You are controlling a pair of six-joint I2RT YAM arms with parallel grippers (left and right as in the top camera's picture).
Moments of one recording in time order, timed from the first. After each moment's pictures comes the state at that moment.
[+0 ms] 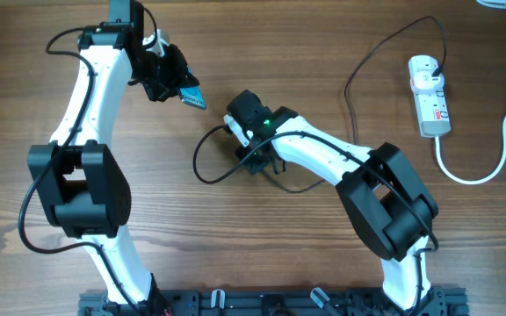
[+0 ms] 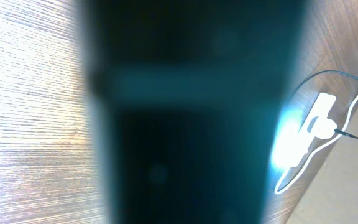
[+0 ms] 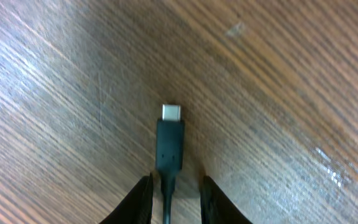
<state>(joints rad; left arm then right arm) -0.02 2.05 1.79 -1.05 0.54 -0.51 0.71 2.08 1.41 -0.65 -0.05 -0.03</state>
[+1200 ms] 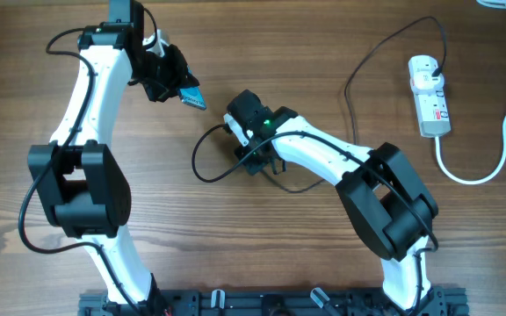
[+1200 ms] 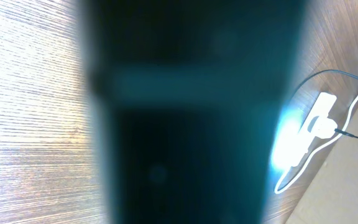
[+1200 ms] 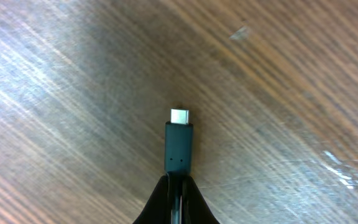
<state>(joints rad) -0.02 2.05 1.79 -1.06 0.54 -0.51 0.71 2.08 1.41 -0.65 -0.08 0.00</state>
